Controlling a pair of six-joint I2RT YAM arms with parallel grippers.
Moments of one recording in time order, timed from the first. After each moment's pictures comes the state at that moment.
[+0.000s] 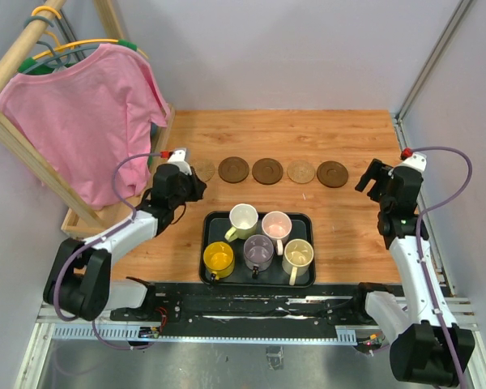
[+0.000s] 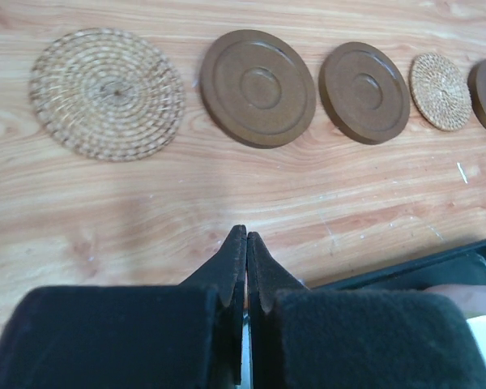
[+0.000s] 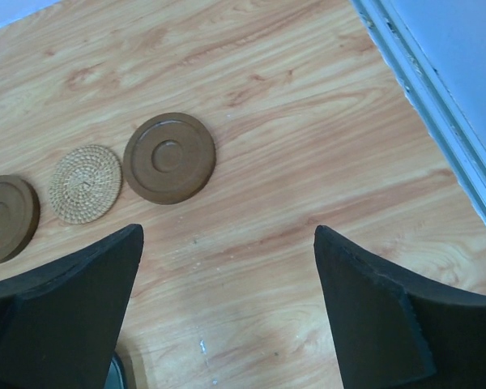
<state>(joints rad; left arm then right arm) -0.34 1.33 0.64 0.25 0.07 -0.37 -0.09 0.89 0.70 -0.19 0.14 0.25</state>
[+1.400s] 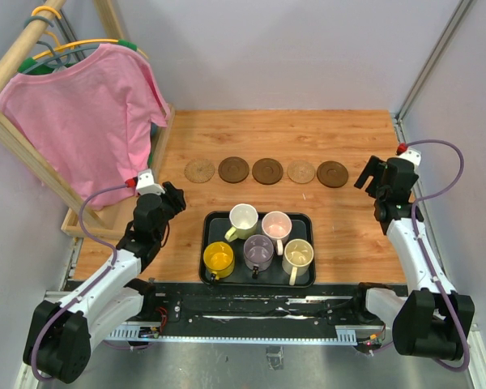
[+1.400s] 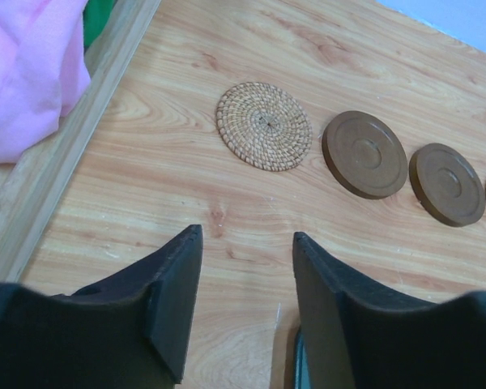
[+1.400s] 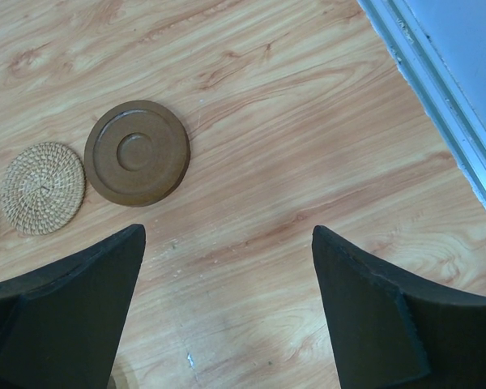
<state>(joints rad) -0.34 0.86 0.33 0.27 -0.36 -0.44 -0.09 1.06 0.73 -0.18 0.22 0.28</state>
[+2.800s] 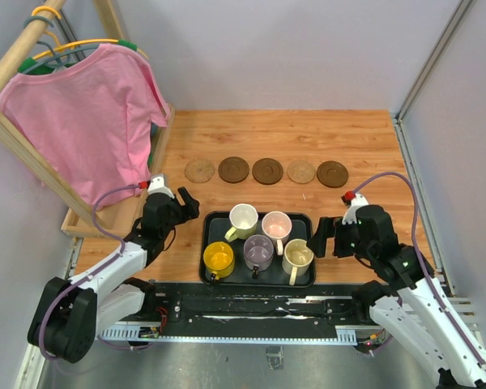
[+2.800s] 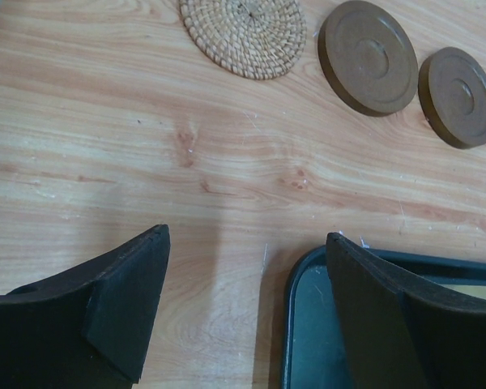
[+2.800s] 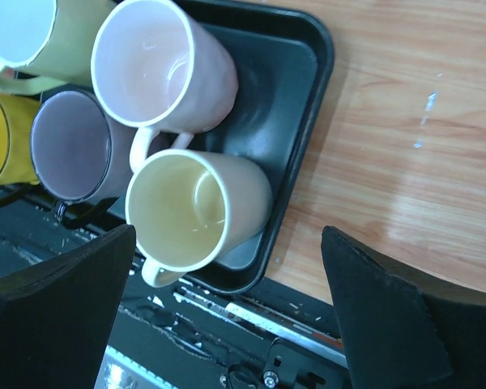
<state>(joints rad) -0.34 1.01 0.32 0.24 -0.20 -0.53 0.47 0.55 0.66 -0.82 -0.10 0.38</state>
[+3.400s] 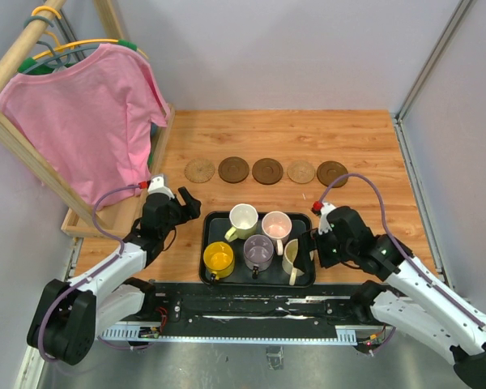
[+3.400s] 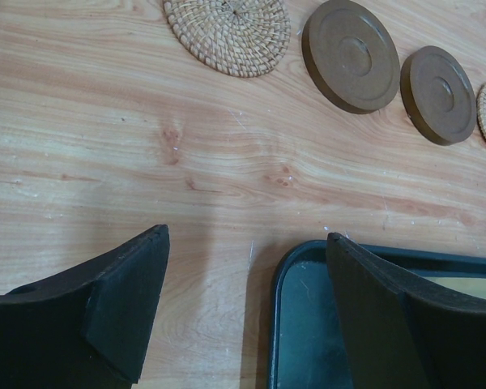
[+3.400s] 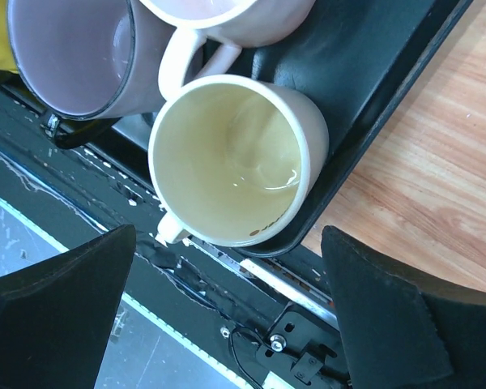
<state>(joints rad) -0.34 1.00 0.32 0.24 -0.16 -0.55 0.71 0.69 0.64 -0.82 -0.15 0.38</state>
